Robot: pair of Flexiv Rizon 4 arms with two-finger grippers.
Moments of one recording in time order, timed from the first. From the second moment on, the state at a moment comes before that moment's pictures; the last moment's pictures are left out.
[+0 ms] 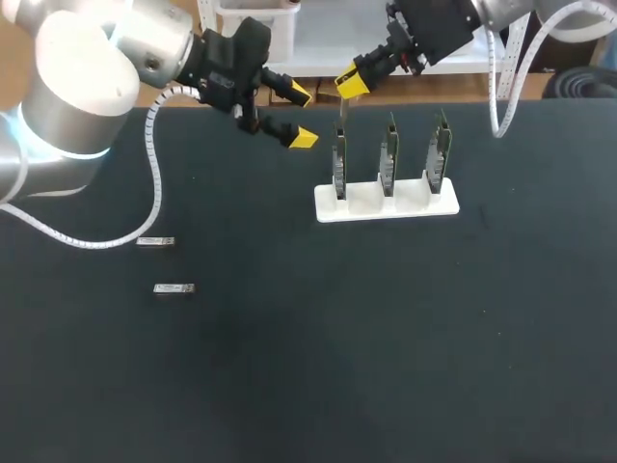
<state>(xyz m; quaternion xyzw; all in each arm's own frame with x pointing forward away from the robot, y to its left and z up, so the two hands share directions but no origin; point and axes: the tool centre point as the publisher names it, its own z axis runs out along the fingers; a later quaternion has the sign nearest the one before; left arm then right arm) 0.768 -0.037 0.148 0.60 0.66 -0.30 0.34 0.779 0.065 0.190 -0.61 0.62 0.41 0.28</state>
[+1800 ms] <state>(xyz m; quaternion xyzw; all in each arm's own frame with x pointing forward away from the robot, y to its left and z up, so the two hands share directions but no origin) 0.766 -0.037 0.148 0.60 0.65 -0.31 0.34 0.757 0.067 0.176 -0.62 0.66 0.36 0.23</state>
